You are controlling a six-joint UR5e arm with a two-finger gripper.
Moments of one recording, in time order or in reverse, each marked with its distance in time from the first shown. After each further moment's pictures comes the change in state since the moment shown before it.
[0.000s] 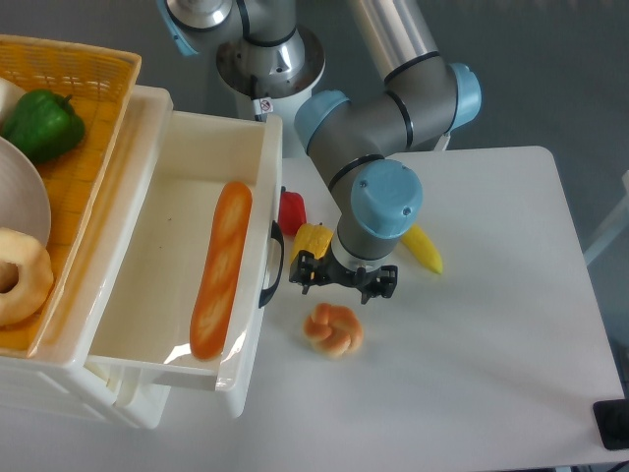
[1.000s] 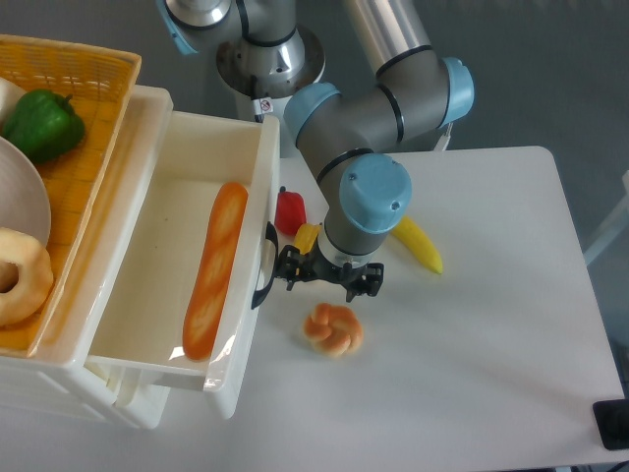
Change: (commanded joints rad) arm -0.006 0.028 0.002 -0.031 -0.054 -0.012
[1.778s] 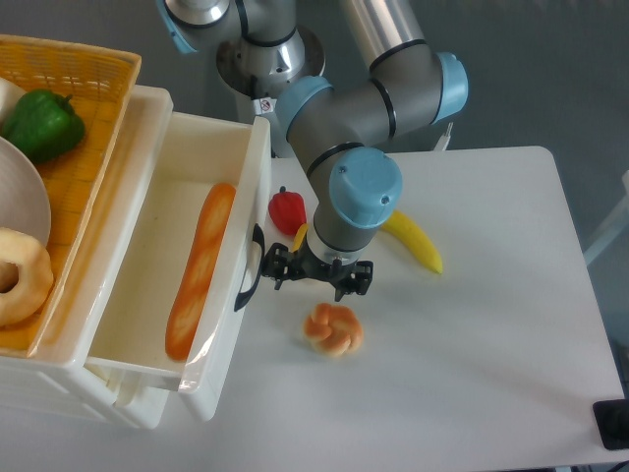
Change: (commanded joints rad) arm -0.040 0.005 0.006 -0.003 -0.002 -0.034
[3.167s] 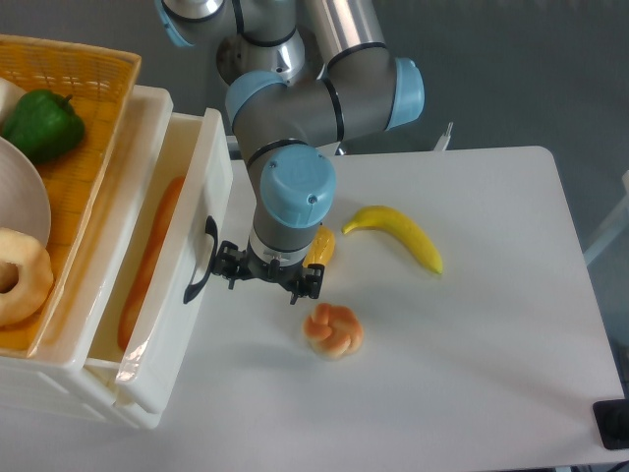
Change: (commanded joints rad) arm -0.103 0.020 0.002 0.006 0.011 -0.034
